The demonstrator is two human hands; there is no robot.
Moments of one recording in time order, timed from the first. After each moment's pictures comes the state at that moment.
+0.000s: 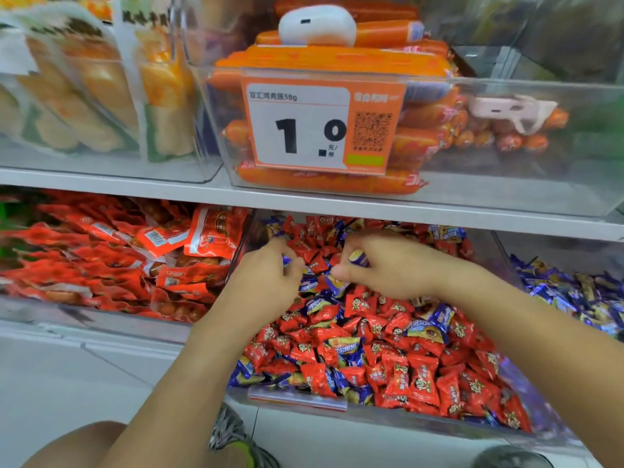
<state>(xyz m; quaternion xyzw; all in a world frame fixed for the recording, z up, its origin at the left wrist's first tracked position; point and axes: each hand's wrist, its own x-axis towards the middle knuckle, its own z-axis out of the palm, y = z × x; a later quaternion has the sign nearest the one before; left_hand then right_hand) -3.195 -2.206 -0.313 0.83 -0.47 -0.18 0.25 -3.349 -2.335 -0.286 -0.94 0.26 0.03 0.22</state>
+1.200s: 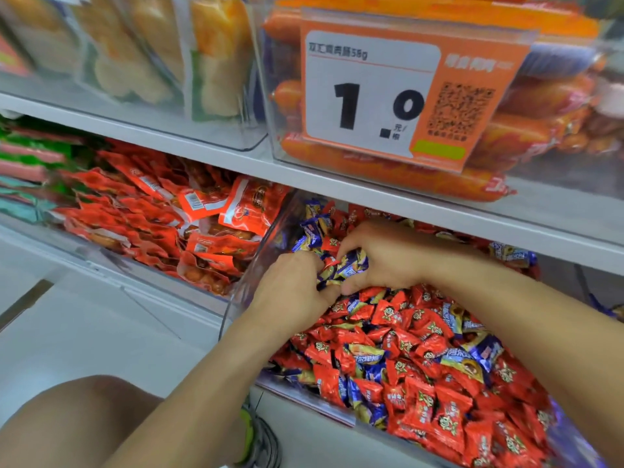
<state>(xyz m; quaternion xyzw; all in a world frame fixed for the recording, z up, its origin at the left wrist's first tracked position) -3.206 -2.207 -0.335 0.88 -0.42 -0.15 0.17 -3.288 -2.359 -0.307 -0.98 0.11 0.13 0.12</state>
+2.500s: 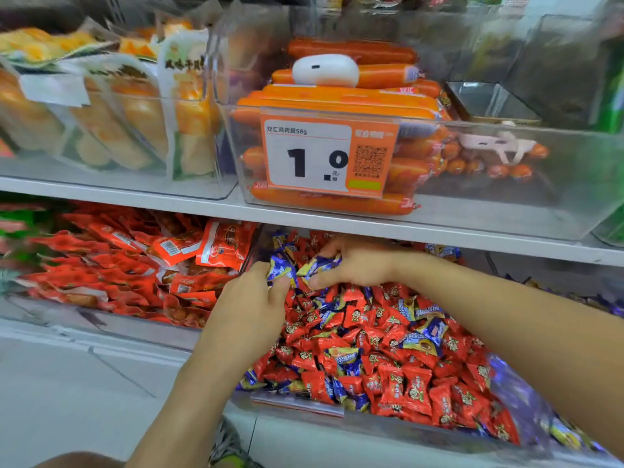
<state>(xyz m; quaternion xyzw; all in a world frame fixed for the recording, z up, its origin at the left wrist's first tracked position) -3.206 -2.167 -0.296 0.85 -0.42 -0.14 0.30 -3.306 -2.342 -0.282 -0.91 0.27 0.05 0.31</state>
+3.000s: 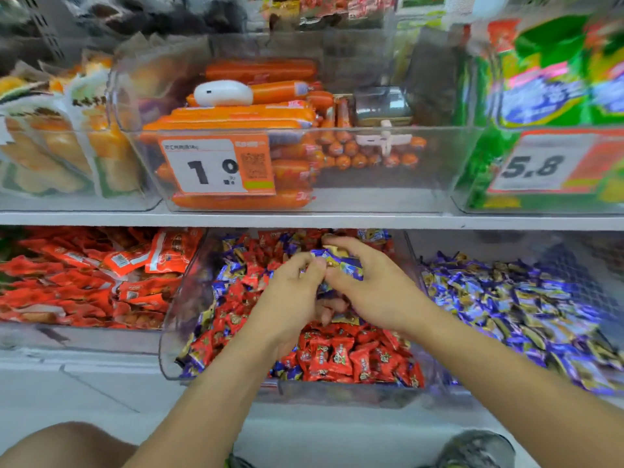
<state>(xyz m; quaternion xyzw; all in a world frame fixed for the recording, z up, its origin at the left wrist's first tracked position) -3.325 -2.217 -0.275 0.60 -0.31 -0.47 0.57 -3.441 -2.298 -0.278 -0.79 0.34 -0.23 0.44</state>
